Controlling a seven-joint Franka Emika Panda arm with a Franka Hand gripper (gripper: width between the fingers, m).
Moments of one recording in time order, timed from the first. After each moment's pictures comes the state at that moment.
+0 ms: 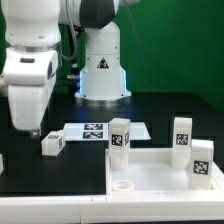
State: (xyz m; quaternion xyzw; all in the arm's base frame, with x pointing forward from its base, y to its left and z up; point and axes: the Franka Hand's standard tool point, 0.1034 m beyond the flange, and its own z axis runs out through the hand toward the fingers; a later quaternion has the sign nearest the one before) arm 0.462 -0.144 0.065 -0.75 -0.66 0.10 0.06
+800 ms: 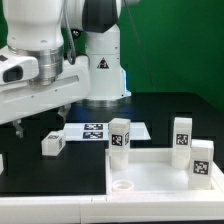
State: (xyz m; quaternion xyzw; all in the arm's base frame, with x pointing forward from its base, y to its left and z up) arm 0.473 -0.136 0.058 -0.97 -0.22 0.12 0.00
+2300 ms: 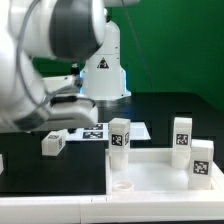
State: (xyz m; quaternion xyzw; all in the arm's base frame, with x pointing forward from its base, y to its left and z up) arm 0.451 -0.133 0.037 -0.88 0.07 0.45 0.10
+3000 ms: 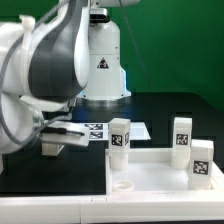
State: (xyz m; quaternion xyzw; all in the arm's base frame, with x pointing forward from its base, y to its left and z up) arm 0.436 -0.134 0.019 -0.84 0.12 0.52 0.08
